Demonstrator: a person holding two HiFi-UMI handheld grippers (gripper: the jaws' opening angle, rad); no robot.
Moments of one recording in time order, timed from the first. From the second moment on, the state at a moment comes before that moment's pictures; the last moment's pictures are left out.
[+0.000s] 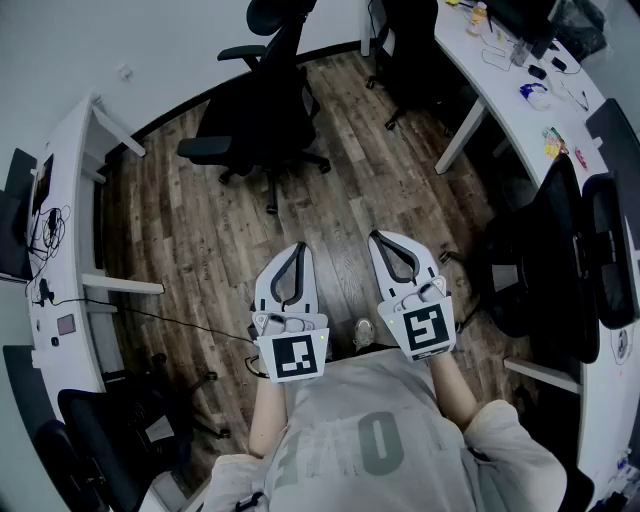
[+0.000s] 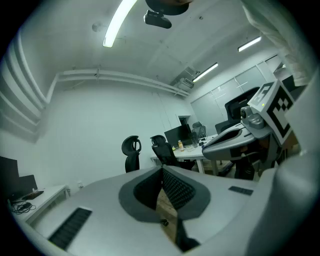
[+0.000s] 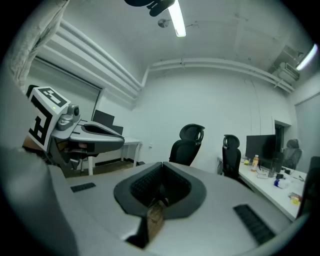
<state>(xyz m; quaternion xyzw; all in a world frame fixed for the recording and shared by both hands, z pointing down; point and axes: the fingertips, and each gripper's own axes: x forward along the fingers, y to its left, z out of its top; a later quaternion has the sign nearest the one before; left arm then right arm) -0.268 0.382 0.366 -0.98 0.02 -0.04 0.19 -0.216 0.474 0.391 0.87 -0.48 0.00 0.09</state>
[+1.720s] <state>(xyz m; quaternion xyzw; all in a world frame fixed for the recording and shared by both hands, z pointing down) 0.104 0.341 0.326 -0.98 -0.06 0.05 0.17 0.131 0.450 0.358 0.91 -0.40 -0.04 0.10</state>
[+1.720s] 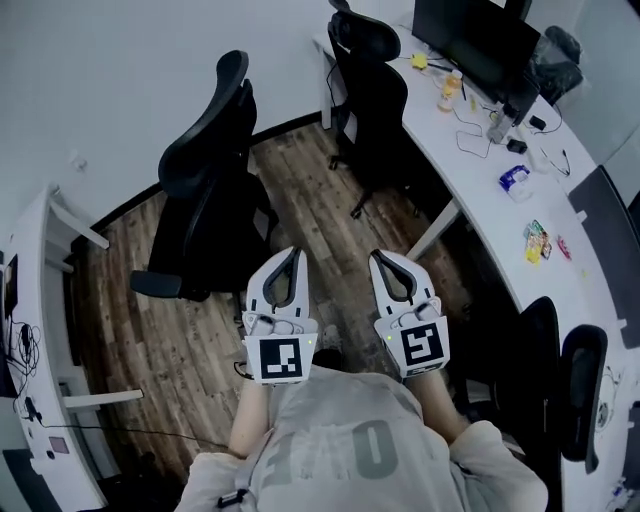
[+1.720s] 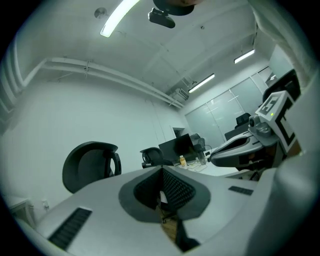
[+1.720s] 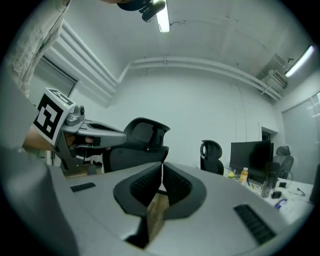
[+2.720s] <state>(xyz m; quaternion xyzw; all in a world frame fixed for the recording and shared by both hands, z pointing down) 0.287 0.208 0.302 -0.99 0.10 0.03 0.09 0.338 0.257 0.317 0.77 -0.63 -0.05 0.04</state>
